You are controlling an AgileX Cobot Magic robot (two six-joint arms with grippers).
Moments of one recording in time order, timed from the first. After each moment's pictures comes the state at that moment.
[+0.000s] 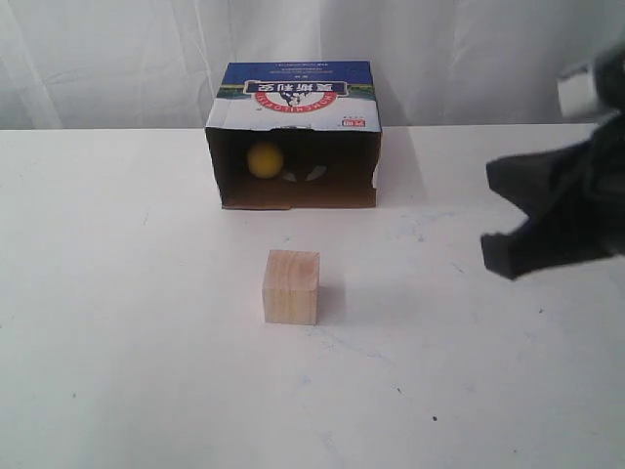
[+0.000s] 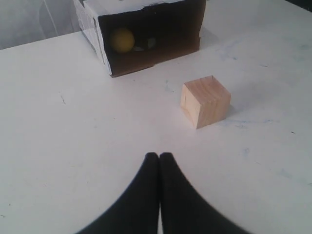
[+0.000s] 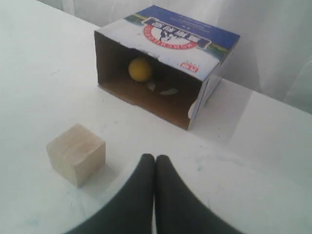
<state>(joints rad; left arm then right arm) -0.16 0.36 -0.34 -0.53 0.48 0.53 0.40 0.87 -0.58 0.43 0.21 -0.55</state>
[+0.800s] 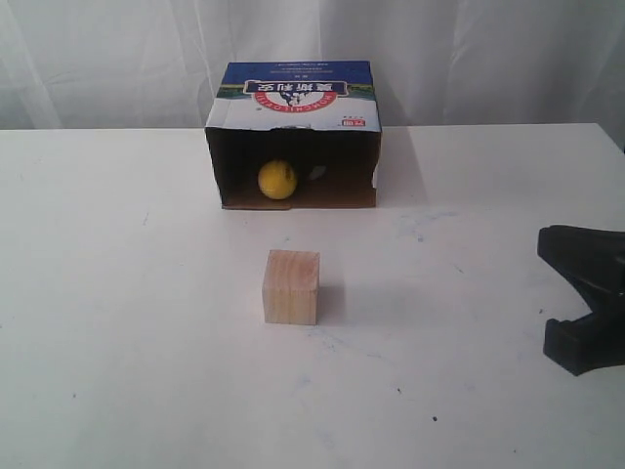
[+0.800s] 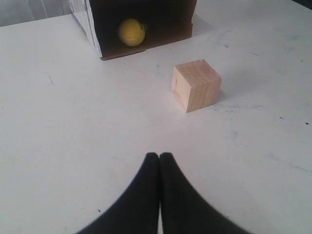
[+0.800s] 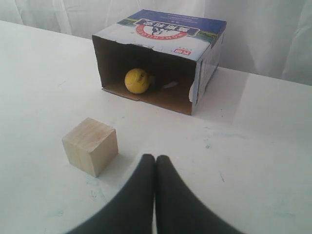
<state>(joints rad) -0.16 0.27 -0.27 -0.52 0.53 0.49 0.40 0.62 -0.37 0.43 0.16 -0.39</state>
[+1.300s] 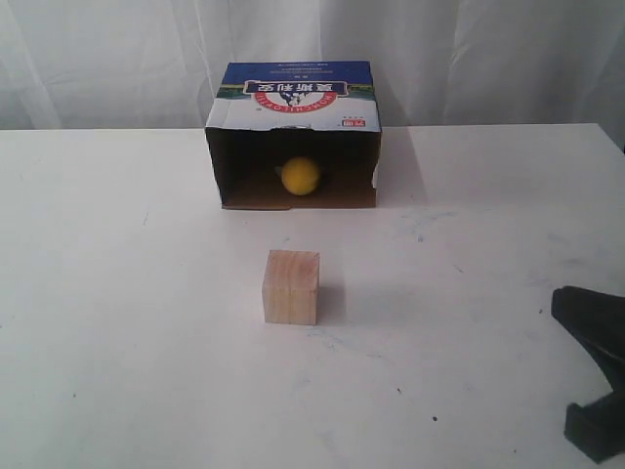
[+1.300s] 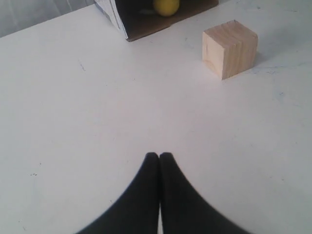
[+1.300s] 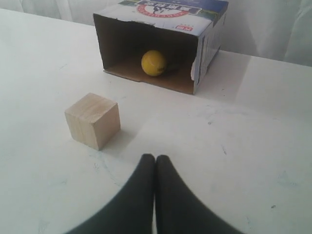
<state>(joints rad) -0.16 0.14 -0.13 -0.33 0.50 0.49 0.40 0.46 -0.22 0.43 0.17 -0.39</state>
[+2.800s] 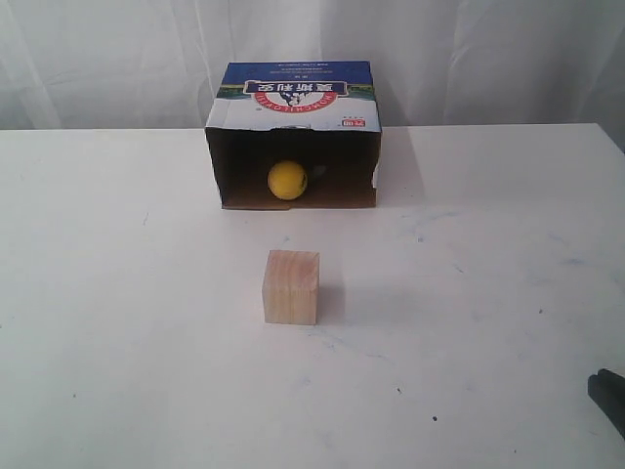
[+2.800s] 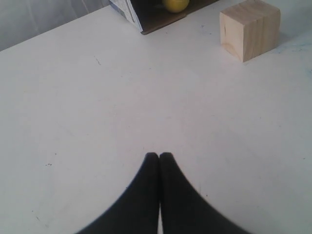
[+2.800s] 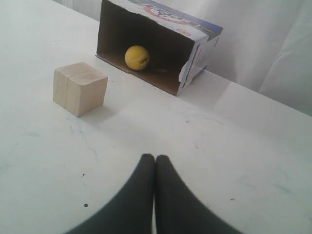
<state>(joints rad) -0.16 0.00 0.02 -0.26 0.41 0.49 0.40 0.01 -0.01 0.17 0.30 -0.39</state>
